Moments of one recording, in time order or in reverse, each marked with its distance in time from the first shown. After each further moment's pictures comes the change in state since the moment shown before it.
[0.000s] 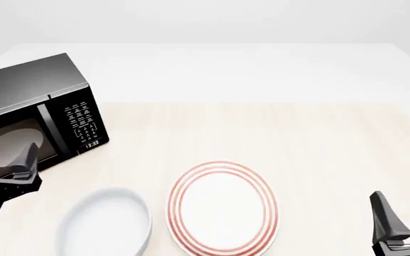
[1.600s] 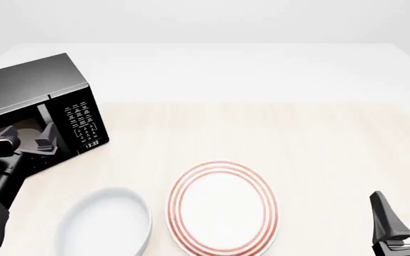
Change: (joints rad) left arm -0.007 0.480 -0.126 -0.330 0.009; right arm 0.000 0.000 0.000 0.000 0.000
